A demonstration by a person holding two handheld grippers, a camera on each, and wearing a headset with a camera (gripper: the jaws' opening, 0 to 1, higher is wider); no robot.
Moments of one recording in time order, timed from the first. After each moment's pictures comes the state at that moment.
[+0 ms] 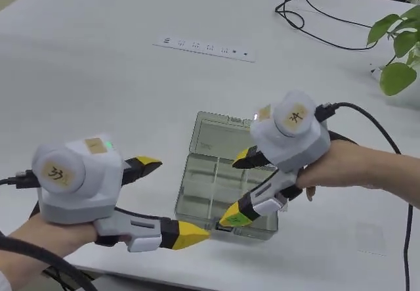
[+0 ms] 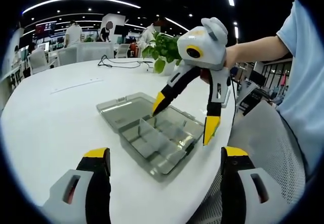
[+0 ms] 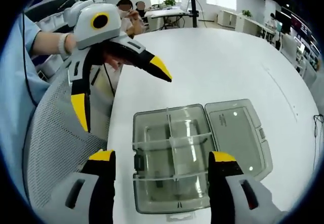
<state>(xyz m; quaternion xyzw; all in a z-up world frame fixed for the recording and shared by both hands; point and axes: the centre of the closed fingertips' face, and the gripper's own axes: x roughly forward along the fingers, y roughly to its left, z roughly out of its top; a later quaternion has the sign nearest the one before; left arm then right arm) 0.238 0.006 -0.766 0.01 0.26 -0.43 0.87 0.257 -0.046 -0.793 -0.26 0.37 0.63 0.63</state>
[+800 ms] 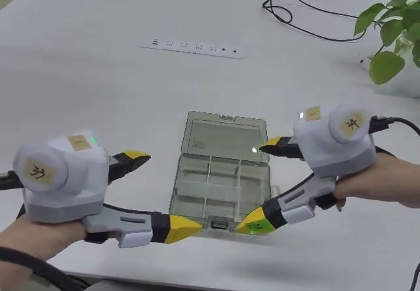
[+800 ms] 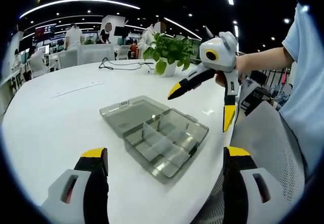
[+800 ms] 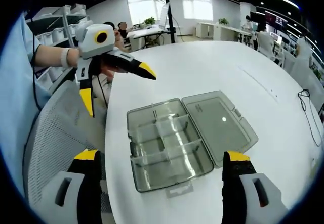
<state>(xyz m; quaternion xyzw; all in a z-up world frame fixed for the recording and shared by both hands) 0.244 0.008 -0.759 0.02 0.26 -0.42 0.87 0.268 -0.094 -0.777 -0.19 0.34 0.58 0.72</state>
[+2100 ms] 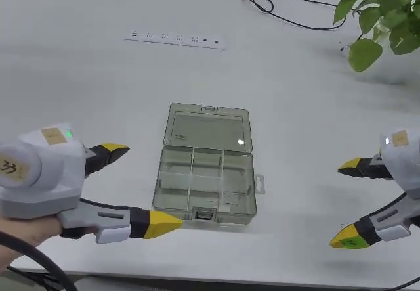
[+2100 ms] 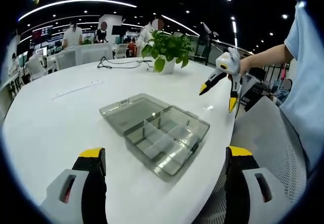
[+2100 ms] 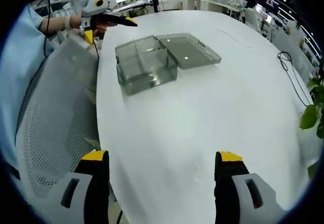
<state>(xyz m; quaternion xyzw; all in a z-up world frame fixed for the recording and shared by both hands) 0.243 0.010 -0.761 0.03 0.26 -0.43 0.86 0.242 -0.258 -0.813 -0.26 0.43 0.51 0.69</state>
